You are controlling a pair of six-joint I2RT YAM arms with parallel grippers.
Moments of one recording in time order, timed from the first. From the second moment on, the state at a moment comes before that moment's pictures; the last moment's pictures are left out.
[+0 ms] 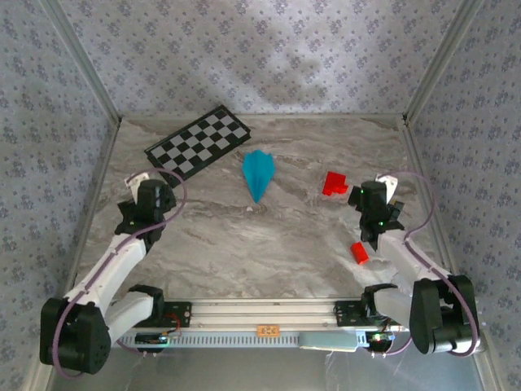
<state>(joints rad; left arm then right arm) -0.20 0.99 0.54 -0.22 -0.59 -0.37 0.12 1.12 0.45 0.02 0.49 0.30</state>
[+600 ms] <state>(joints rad) -0.03 1.21 0.27 0.54 -0.23 -0.08 0.09 1.35 0.38 0.54 0.32 0.03</state>
